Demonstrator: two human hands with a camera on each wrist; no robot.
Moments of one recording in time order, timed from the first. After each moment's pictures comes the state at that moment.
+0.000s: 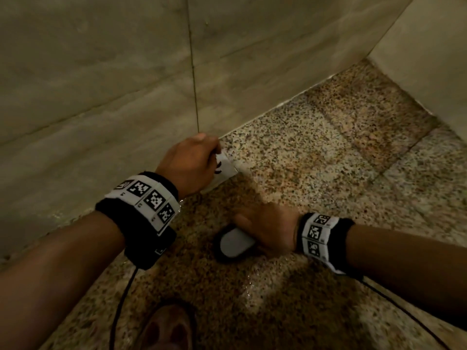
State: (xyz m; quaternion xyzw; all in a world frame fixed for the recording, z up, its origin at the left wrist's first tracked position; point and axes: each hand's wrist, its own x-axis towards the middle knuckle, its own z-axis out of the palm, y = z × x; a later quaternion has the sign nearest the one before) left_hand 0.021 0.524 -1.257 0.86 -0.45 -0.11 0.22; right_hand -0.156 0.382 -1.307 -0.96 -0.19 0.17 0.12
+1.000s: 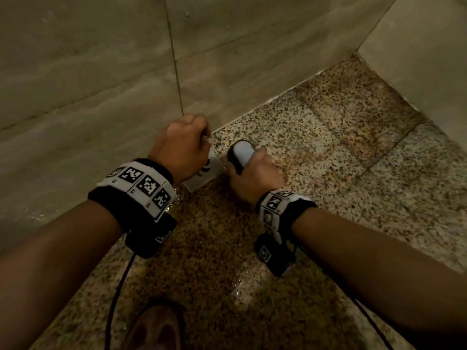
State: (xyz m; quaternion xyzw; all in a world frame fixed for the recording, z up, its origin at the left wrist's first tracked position) left_hand 0.026 0.503 -1.250 0.87 -0.41 -0.04 0.26; right_hand -0.089 0.380 -1.306 -0.89 0.41 0.08 0.20
